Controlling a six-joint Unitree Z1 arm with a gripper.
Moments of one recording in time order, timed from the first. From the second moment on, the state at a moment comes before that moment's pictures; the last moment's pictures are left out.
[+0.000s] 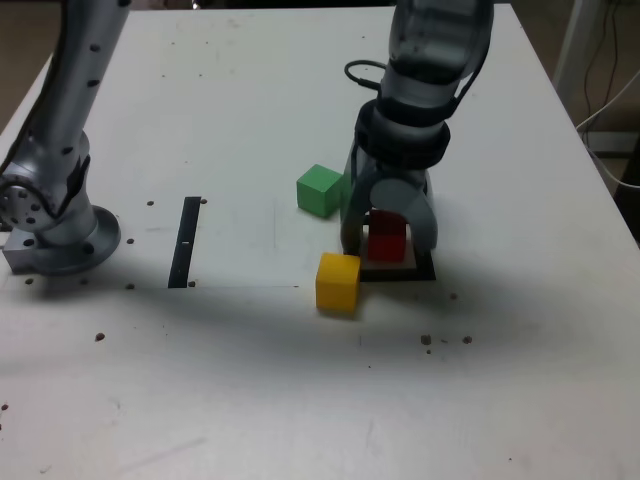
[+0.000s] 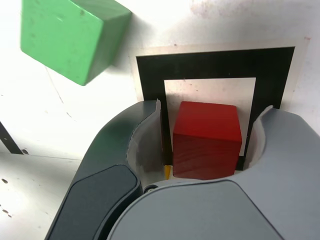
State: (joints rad) arm -0.07 2.11 -1.54 1.20 0.01 -0.01
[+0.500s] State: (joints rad) arm -0.11 1.94 -1.48 1.28 0.09 -0.06
